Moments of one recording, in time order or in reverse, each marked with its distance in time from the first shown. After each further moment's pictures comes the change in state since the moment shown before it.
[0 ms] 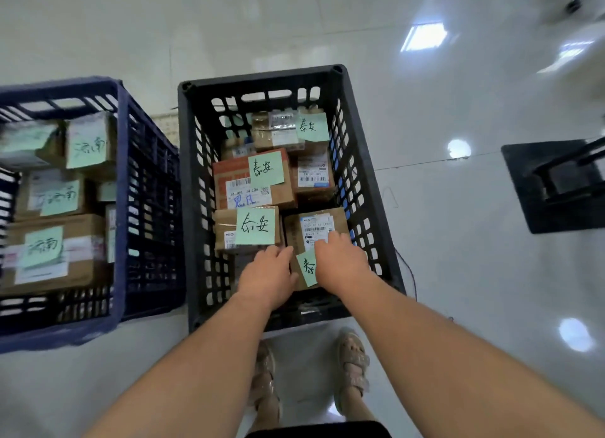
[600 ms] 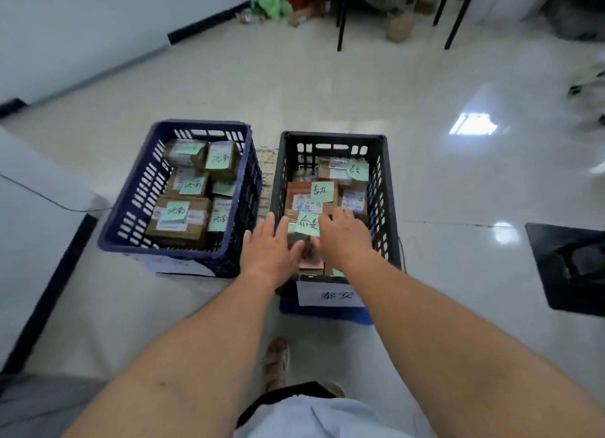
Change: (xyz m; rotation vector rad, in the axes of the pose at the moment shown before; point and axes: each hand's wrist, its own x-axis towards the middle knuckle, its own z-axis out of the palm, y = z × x) left_hand -0.217 0.001 -0.078 -0.018 0.379 -0.247; right_hand -0.181 -0.075 -0.091 -0.108 0.385 -0.259
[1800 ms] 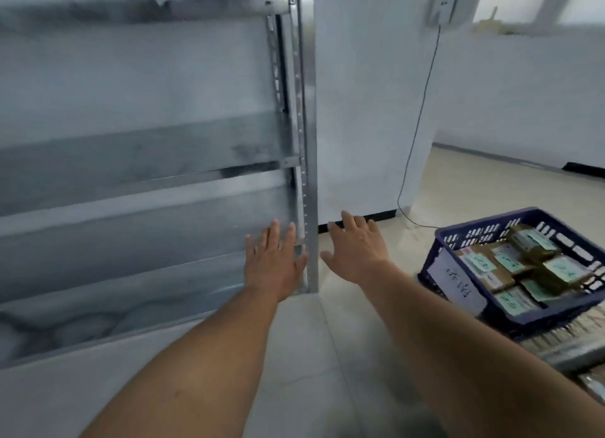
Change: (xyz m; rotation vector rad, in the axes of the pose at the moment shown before) left_hand -0.494 -0.236 0.033 -0.152 0.379 -1.147; right_hand -0.289 -0.415 0.017 -0.328 0.145 -1.229
